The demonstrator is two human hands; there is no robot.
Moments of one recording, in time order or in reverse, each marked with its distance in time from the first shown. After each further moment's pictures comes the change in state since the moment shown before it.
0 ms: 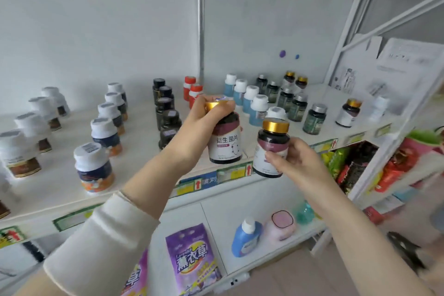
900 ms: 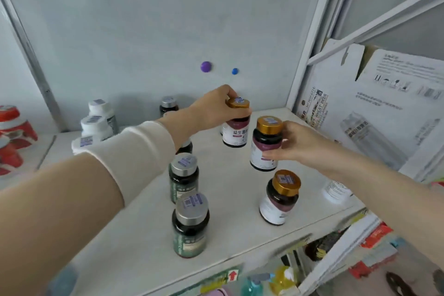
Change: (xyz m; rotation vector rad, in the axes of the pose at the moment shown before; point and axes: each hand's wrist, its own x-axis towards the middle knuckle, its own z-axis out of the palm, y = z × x) left_hand 0.423 -0.091 0.270 0.812 -0.108 -0.042; right_hand 0.364 0.090 -0.329 -0.432 -0.287 0.149
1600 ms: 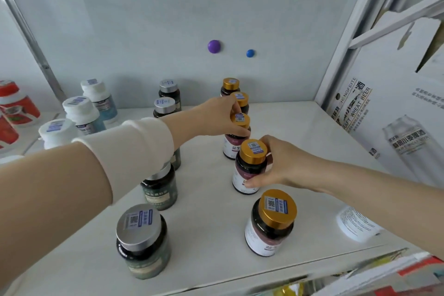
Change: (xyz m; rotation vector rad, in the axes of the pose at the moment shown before) left_hand 0.042 -0.023 0.039 0.380 -0.097 -0.130; right_hand 0.053 0.034 0.009 -0.226 -0.375 -0.048
